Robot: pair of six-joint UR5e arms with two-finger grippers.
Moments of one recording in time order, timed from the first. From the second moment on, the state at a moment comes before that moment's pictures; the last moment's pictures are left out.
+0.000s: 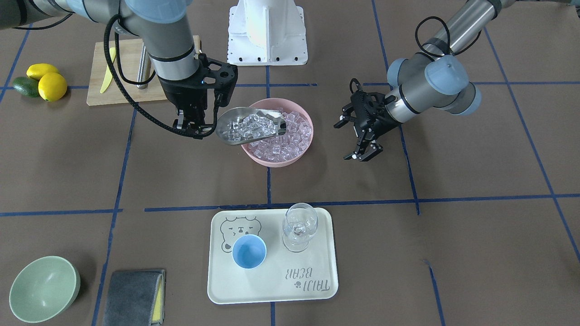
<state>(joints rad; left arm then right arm) -0.74 -1.94 -1.51 -2.59 -2.23 -0.05 0.69 -0.92 1.90 -1.83 1.90 -0.23</state>
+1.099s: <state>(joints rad) -1.16 -1.85 -1.66 -2.01 -2.29 -0.05 0.77 -0.83 1.85 -2.07 1.90 0.15</state>
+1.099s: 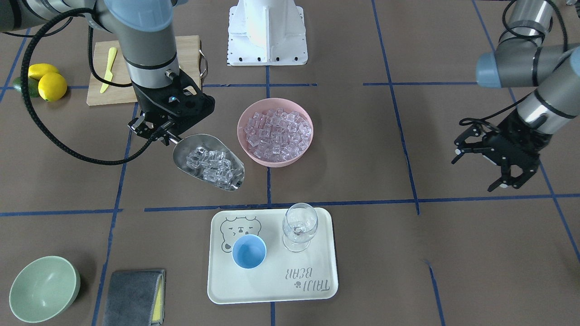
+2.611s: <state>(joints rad) -1.36 -1.85 -1.69 -1.63 -2.34 0.13 0.78 -0.55 1.28 -2.11 2.05 0.16</state>
